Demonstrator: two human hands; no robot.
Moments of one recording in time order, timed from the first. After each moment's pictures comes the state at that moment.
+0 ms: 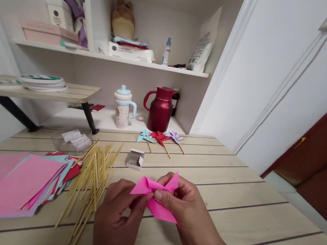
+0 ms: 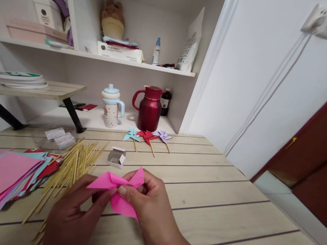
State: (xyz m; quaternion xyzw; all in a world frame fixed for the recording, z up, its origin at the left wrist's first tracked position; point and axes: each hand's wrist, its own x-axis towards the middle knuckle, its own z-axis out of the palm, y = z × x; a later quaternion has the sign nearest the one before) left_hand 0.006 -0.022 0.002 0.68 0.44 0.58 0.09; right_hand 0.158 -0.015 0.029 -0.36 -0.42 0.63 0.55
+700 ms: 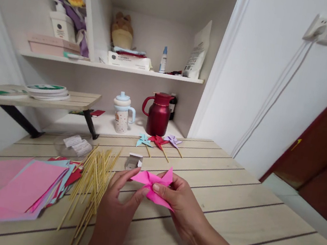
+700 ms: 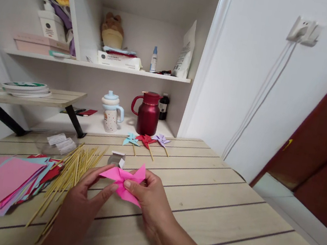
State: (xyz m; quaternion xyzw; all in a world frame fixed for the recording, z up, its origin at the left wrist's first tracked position) left_hand 0.007 -0.009 0.015 0.55 0.54 0.56 0.30; right_hand 0.160 0.004 0.020 -0.37 -0.38 0.63 0.57
